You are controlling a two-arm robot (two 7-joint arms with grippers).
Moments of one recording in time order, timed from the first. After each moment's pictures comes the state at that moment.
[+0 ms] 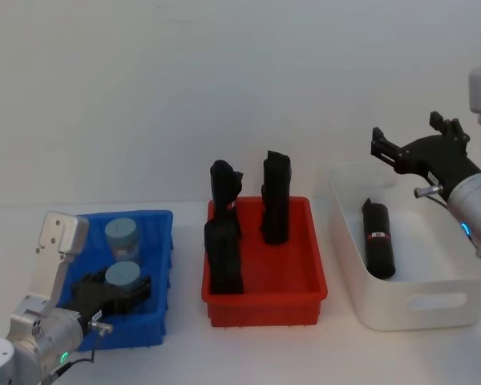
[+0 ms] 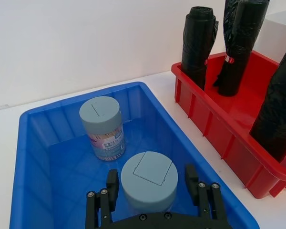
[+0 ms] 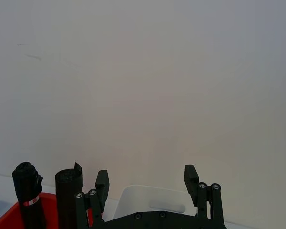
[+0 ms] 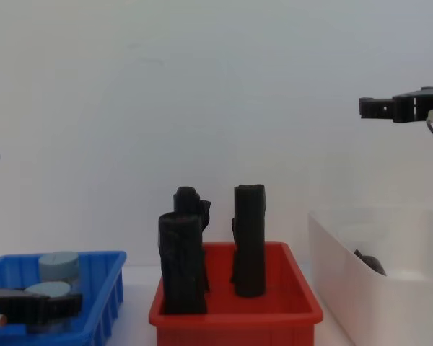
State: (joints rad) left arm -0.19 0.46 0.26 -1.46 -0.47 0.31 -0.11; right arm 0.35 0.19 -0.20 -1.61 0.13 0.31 0.05
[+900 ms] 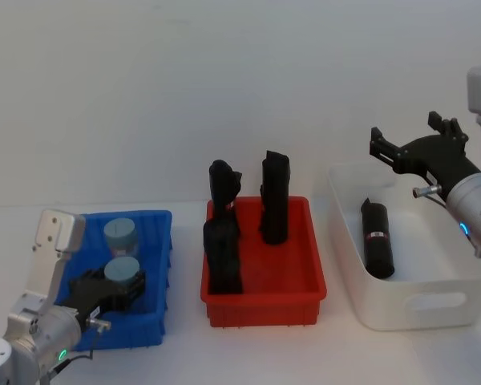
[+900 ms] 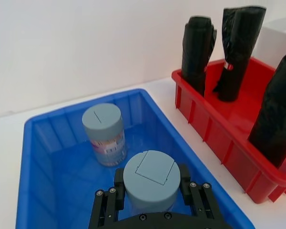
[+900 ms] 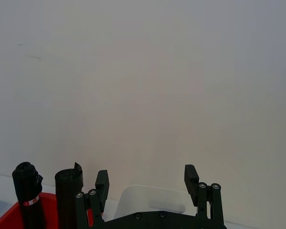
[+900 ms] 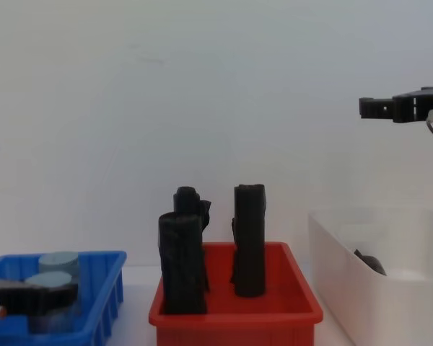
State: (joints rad) left arm -0.19 0.46 0.25 -1.48 -0.47 0.30 -0.10; right arm 0.35 0.19 -0.20 -1.61 0.13 0.31 0.05
